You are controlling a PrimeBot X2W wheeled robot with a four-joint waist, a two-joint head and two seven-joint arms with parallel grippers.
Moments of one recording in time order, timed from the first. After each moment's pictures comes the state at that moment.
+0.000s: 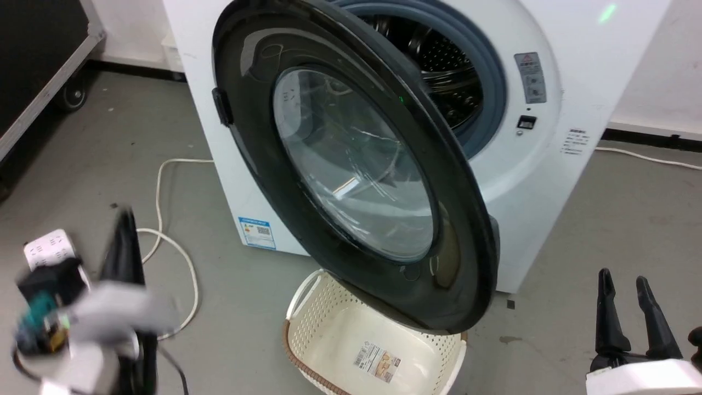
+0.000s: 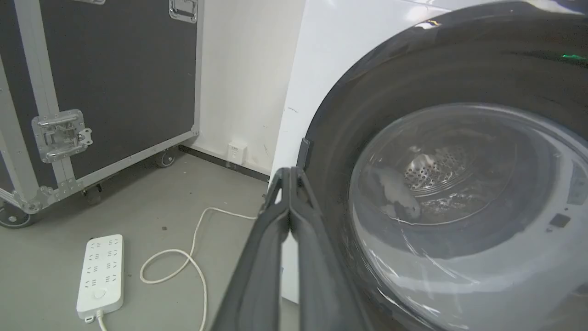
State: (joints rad) left arm -0.25 0.47 -0.27 0.13 -0.73 0.26 -0.26; right arm 0.01 -0.05 -0.15 0.14 0.38 0.13 -0.26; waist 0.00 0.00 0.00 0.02
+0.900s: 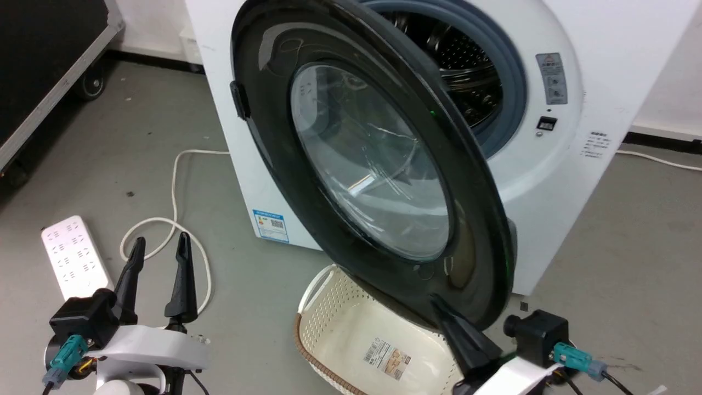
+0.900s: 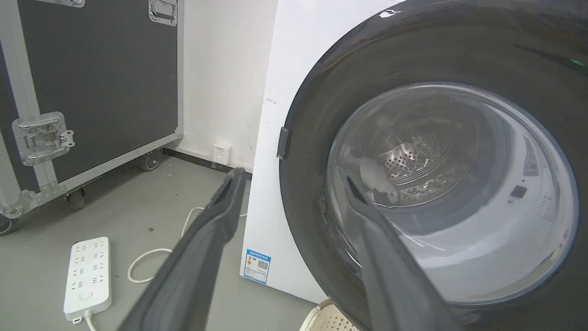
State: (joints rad) left arm -0.09 0.36 -0.20 0.02 -0.57 0.15 -0.26; right arm -0.01 -0.05 0.33 0.00 0.32 0.13 -0.01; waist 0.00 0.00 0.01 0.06
